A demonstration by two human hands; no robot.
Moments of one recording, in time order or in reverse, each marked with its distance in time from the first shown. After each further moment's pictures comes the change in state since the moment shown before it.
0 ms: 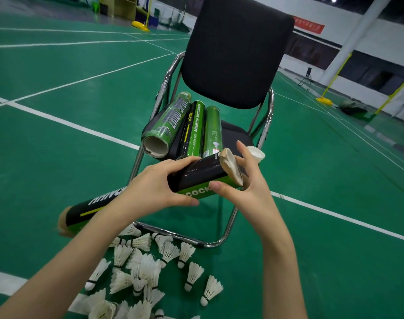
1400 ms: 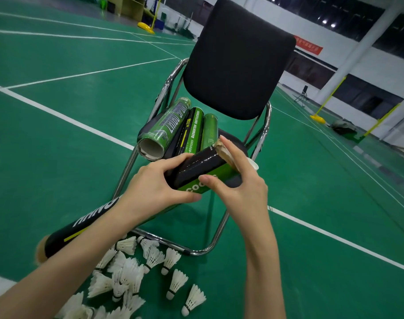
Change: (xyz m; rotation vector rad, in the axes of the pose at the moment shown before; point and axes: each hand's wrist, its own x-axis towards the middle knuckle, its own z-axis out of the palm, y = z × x) left_hand 0.000 0.019 0.007 -0.213 0.173 -0.091; right_hand 0.011 -0.022 0.006 -0.387 0.148 -0.242
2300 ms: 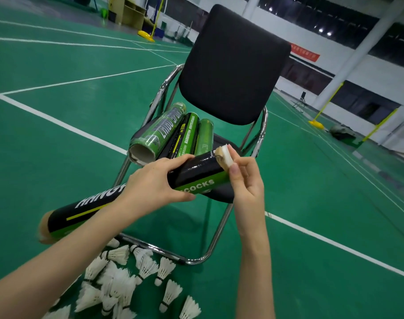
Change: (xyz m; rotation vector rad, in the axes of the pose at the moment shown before) left_hand 0.033 -0.010 0.011 0.419 -0.012 0.011; right_hand 0.016 0.035 0.003 0.484 0.091 0.106
